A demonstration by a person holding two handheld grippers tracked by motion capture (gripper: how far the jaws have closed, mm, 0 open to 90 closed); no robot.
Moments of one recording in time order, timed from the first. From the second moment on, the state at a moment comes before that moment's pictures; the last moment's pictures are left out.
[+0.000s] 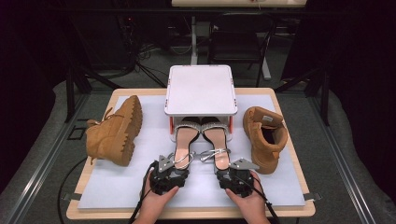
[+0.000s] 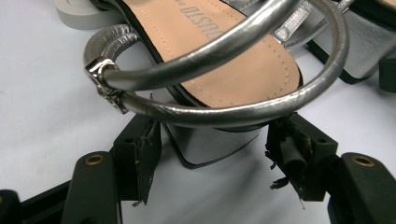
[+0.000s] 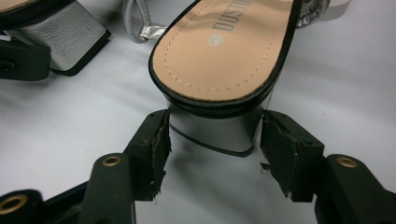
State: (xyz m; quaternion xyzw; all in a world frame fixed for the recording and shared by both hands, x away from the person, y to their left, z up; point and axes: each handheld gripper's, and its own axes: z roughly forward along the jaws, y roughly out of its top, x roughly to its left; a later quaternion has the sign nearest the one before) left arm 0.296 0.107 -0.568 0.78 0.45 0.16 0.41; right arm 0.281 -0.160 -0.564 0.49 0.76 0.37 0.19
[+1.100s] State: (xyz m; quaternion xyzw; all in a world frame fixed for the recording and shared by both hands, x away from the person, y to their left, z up) left arm 0.299 0.103 -0.568 0.78 0.45 0.17 0.40; right arm 0.286 -0.154 -0.566 0.49 0.76 0.38 0.20
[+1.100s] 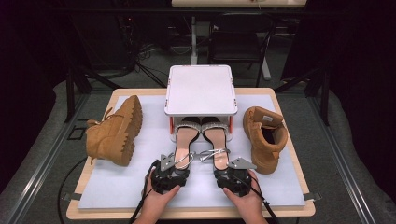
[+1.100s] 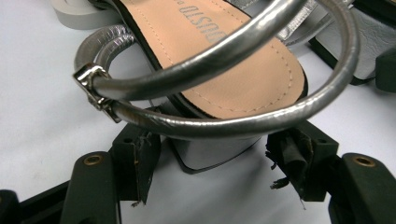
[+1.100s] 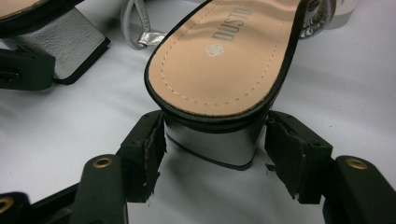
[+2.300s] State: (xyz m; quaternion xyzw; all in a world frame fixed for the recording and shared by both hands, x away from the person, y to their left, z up) left arm 0.331 0.100 -0.547 0.77 0.48 0.13 0.40; right arm 0.313 -0.158 -0.543 0.51 0.75 0.39 0.16
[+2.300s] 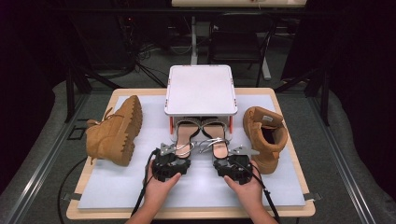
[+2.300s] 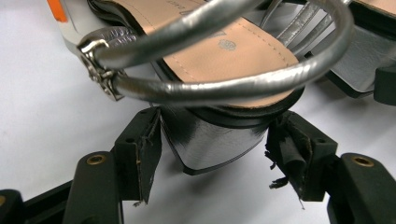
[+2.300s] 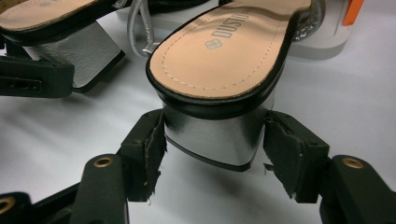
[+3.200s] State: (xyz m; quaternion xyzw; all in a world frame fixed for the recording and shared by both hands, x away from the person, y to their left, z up) left arm 0.386 0.092 -0.544 0.76 0.49 0.15 0.40; right arm 0.371 -0.148 -0.538 0.51 0.74 0.39 0.18
